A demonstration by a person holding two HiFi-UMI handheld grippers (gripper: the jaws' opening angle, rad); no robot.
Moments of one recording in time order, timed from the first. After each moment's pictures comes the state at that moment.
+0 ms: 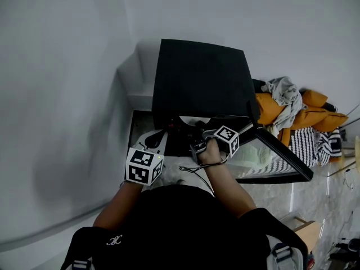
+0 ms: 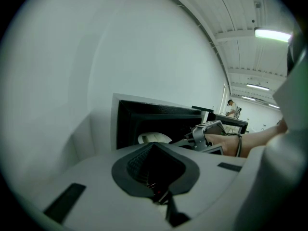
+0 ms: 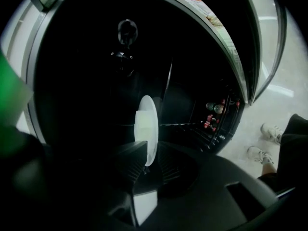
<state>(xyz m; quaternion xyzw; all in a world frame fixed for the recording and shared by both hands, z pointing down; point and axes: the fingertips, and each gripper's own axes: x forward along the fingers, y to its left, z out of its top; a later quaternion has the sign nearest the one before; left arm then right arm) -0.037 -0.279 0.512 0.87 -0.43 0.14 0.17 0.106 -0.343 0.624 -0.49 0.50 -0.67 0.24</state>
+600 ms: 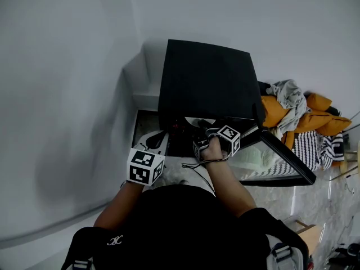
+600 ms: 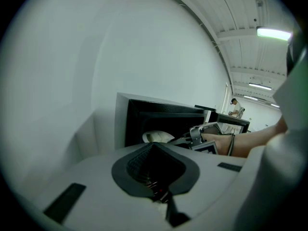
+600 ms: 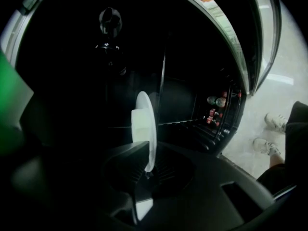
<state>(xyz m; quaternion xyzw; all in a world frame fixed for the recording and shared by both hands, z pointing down) -0.052 -0.280 0.514 0.87 -0.44 0.15 0.17 0.098 -0.358 0.634 -0.47 0.48 -0.69 0.27</state>
